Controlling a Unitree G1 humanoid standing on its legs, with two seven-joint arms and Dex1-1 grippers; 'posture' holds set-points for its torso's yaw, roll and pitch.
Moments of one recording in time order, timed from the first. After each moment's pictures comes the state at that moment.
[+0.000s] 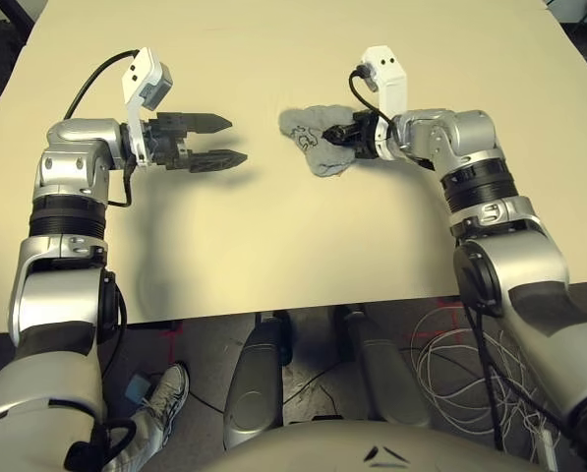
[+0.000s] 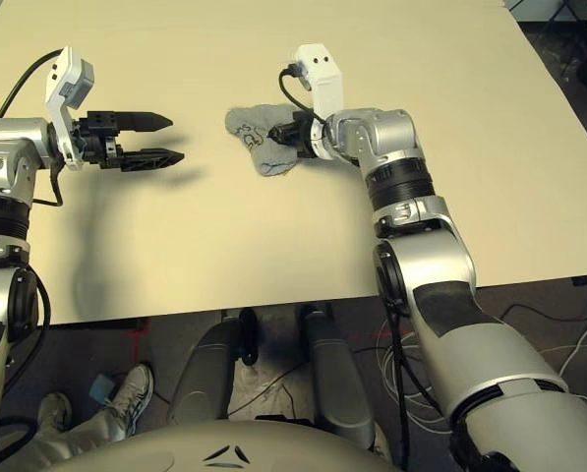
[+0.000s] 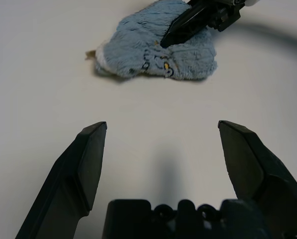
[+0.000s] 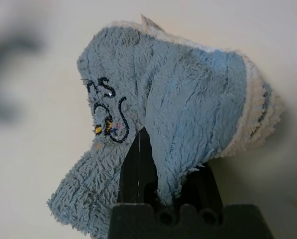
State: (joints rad) left arm -0.95 0.71 0.01 0.68 -0.23 0.27 -1.41; right arm -1.12 -0.27 -0.01 0.65 0.18 0.88 0.66
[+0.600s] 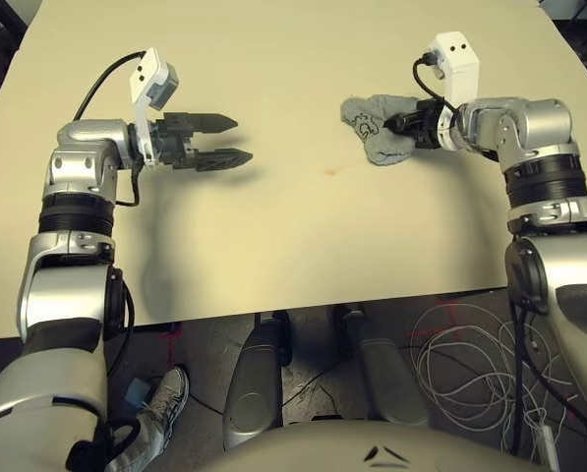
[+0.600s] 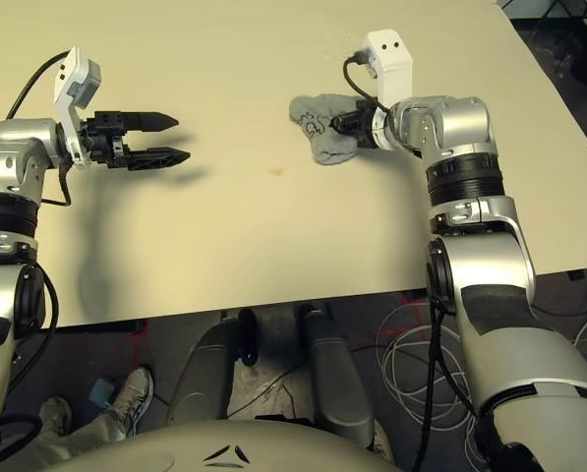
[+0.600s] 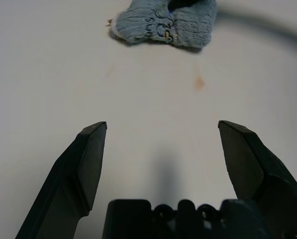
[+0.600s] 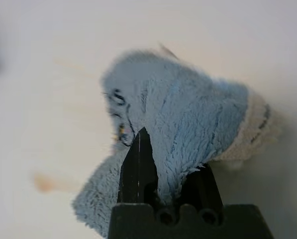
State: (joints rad) left arm -0.98 0.68 0.01 0.74 -0.23 0.24 -1.41; right arm -1.15 -0.39 -0.06 0.52 0.26 0.98 0.64
